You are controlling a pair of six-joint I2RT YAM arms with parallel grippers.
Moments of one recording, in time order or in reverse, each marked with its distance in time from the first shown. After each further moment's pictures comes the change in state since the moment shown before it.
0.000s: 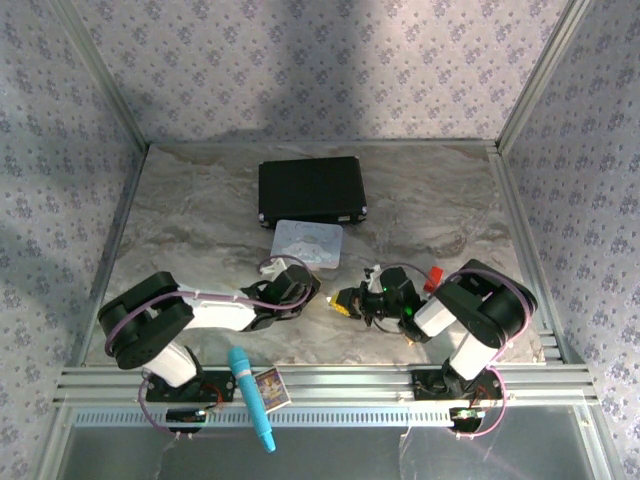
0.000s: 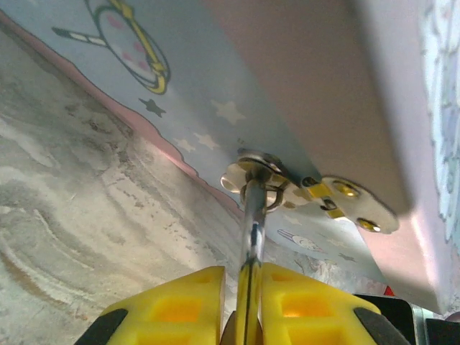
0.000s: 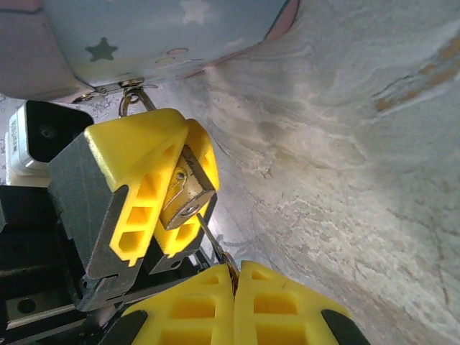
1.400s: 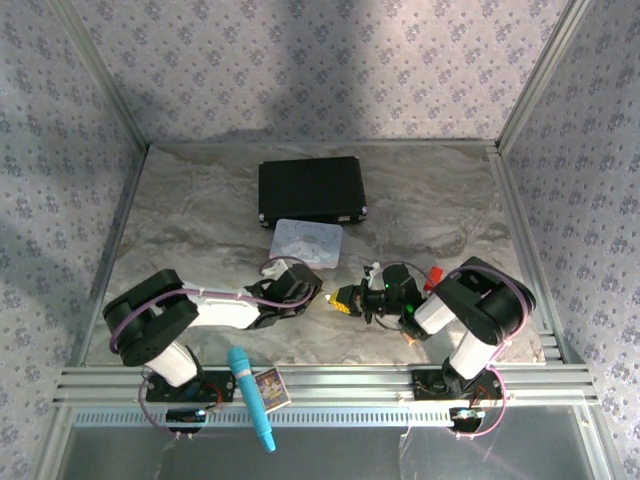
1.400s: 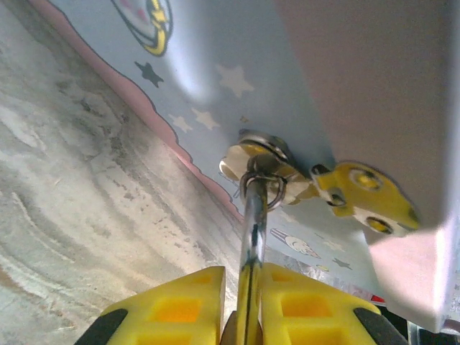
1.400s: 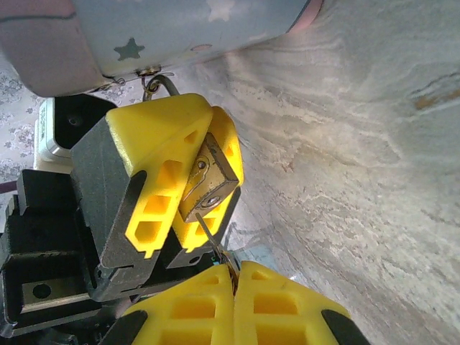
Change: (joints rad) left arm -0.005 0.024 0.031 -0.018 0.000 -0.089; right arm -0.034 0.021 0.010 0.035 -0.079 0.018
